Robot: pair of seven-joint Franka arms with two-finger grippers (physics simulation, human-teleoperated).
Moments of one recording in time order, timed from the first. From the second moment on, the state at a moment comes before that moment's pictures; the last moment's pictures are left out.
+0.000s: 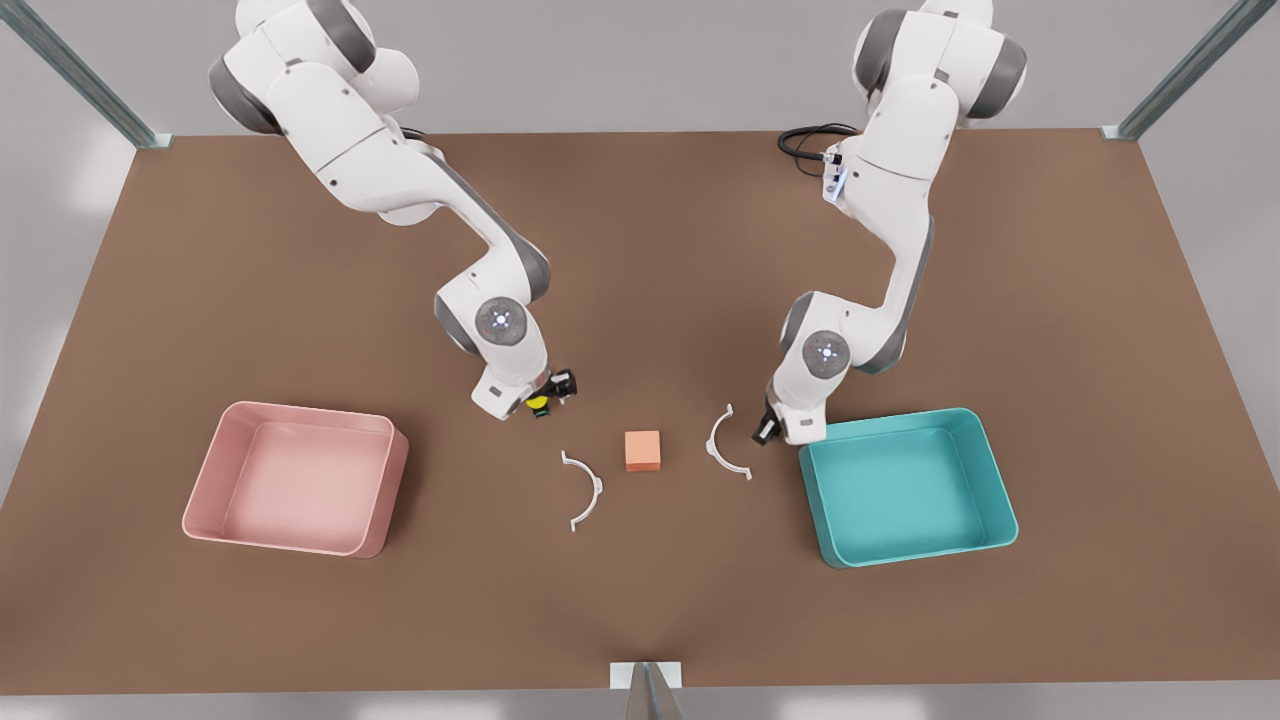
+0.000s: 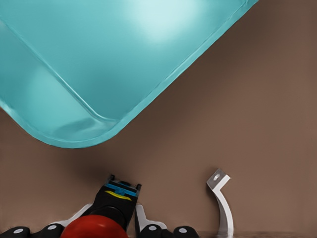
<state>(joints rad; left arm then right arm) -0.52 0.51 0.07 -1.96 -0.16 2.52 -1.27 0.16 0.52 0.45 -1.89 -0.32 2.34 0.61</state>
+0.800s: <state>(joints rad) -0.06 0.20 0.00 -1.40 -0.05 1.68 -0.70 0.12 0.62 0.45 -1.95 -0.49 2.54 0.70</state>
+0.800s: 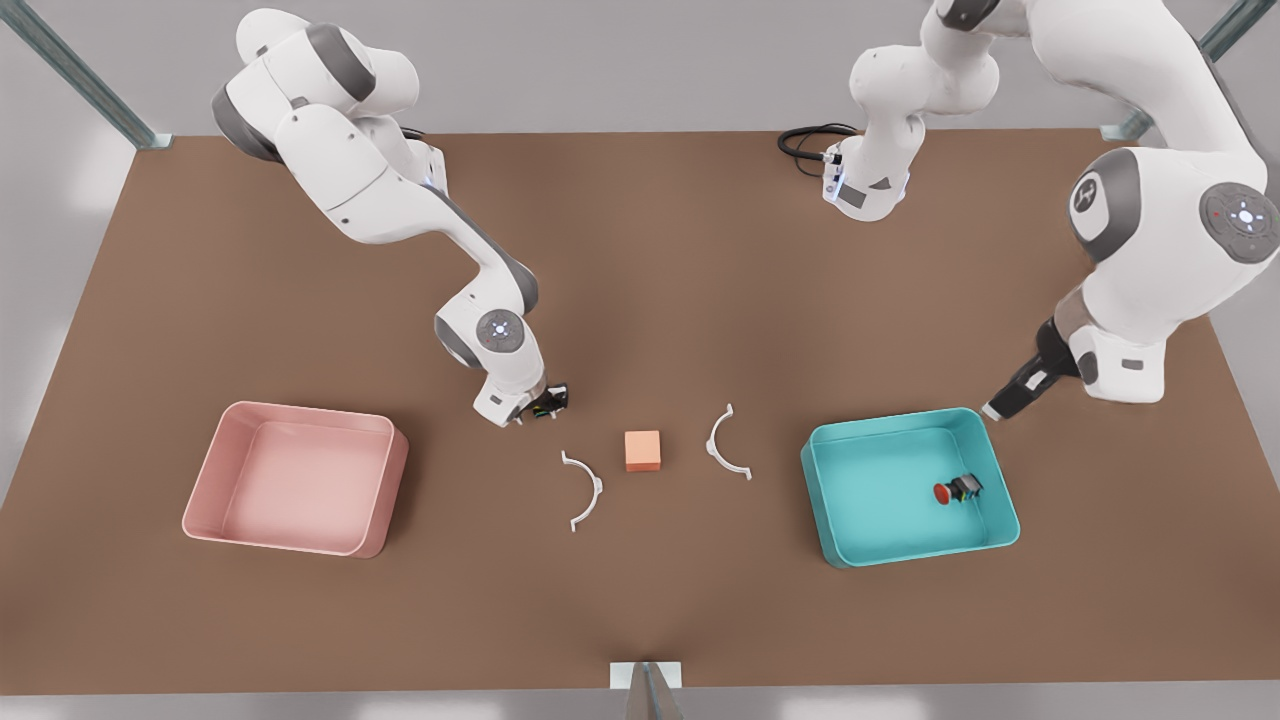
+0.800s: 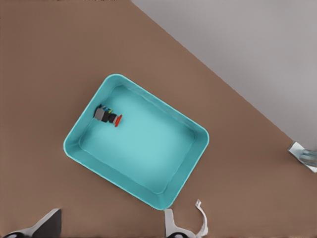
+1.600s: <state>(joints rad) -0.04 0.19 -0.05 -1.40 -0.02 1.54 -0.23 -0.04 0.49 0.54 -1.93 -0.49 2.48 0.71</state>
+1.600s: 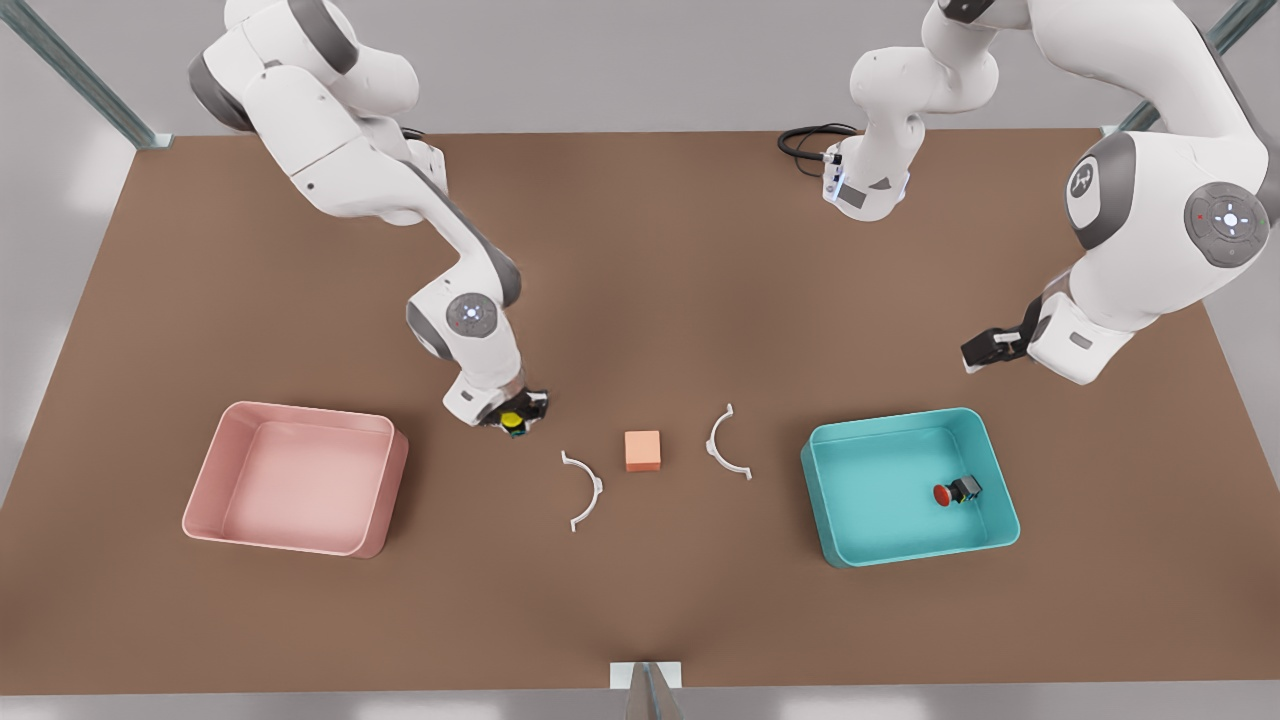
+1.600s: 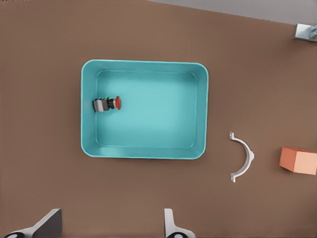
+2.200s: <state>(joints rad) -0.04 0.20 -0.05 -1.40 -0.02 1.55 -0.12 -0.79 0.52 0.79 -1.96 -0.53 2.31 0.47</state>
